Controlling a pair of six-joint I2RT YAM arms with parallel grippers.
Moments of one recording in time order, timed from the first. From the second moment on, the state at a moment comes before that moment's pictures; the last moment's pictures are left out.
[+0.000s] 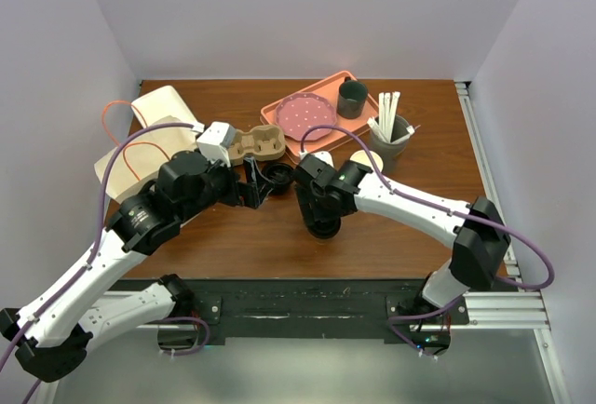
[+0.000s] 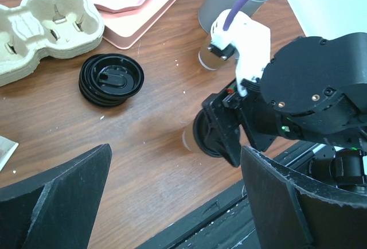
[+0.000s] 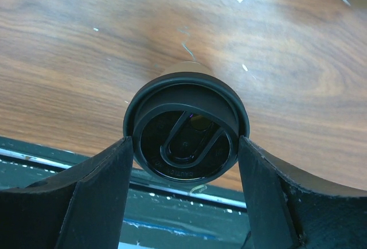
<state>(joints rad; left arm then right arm) -0.74 0.86 1.08 -0.63 -0.11 -0.47 0.95 1.59 1.30 -0.92 0.28 0.62</state>
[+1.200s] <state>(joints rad) -0.74 0.86 1.15 -0.75 -0.15 -0.47 0.07 1.28 1.01 -0.87 0.35 0.60</state>
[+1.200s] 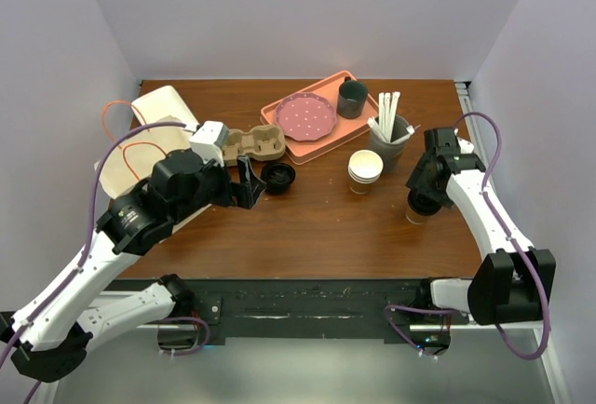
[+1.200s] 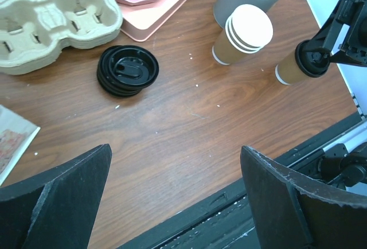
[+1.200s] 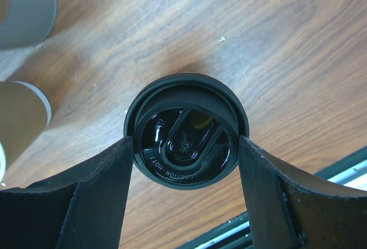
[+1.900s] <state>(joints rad) -0.74 0.96 1.44 -0.87 -0.35 -0.53 0.07 1.25 1.35 -1.06 0.14 0.41</state>
